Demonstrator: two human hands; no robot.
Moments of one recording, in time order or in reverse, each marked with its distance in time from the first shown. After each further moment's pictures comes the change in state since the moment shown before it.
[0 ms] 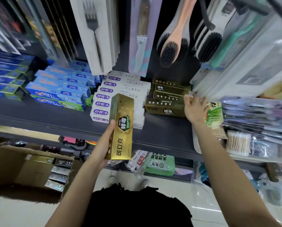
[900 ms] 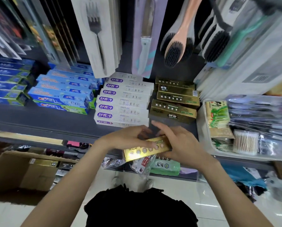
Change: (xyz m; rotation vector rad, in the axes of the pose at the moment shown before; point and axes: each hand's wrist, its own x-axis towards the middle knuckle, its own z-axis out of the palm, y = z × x) left_hand 0.034 0.046 0.025 1.144 -0.575 0.086; right_hand -0.139 -0.026 -0.016 -0.273 -0.188 -0.985
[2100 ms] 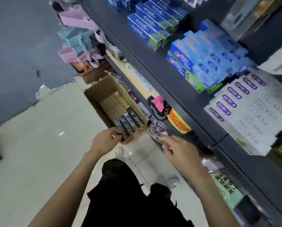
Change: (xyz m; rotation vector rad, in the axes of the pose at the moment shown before) left_hand -0.226 -0.269 0.113 -0.147 0.954 -0.847; right_hand 0.087 -0.194 0.124 0.195 -0.379 -0.275
